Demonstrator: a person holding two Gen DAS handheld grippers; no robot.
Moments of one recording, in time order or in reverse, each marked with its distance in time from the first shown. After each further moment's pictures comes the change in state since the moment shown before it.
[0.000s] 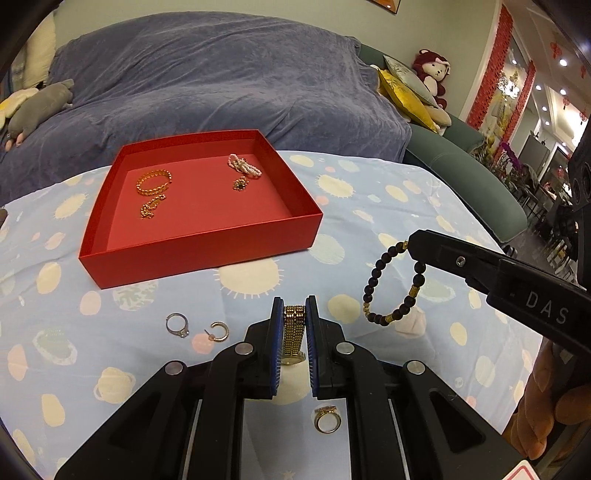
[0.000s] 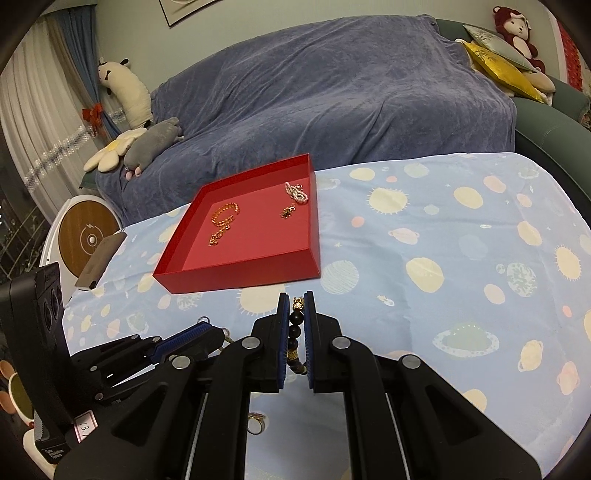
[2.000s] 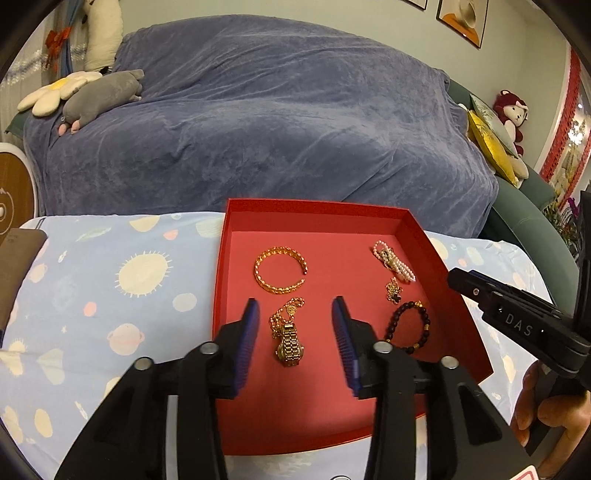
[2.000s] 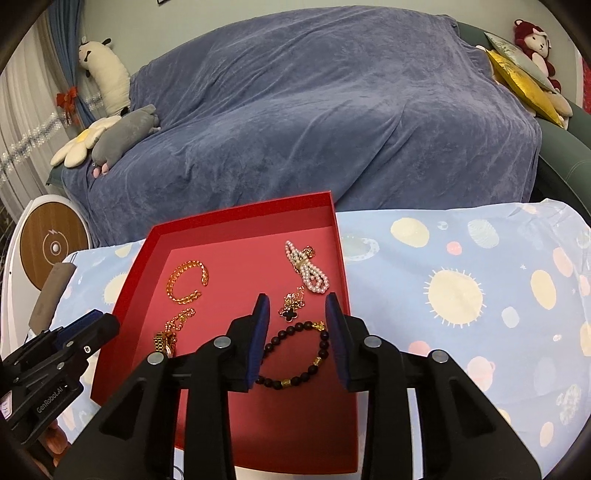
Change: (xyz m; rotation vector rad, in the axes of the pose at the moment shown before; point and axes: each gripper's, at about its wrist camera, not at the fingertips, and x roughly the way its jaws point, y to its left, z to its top) left arm 0.041 0.141 0.104 -0.160 -0.079 0.225; right arm 0.153 0.026 0.109 -0.054 0.014 -0.091
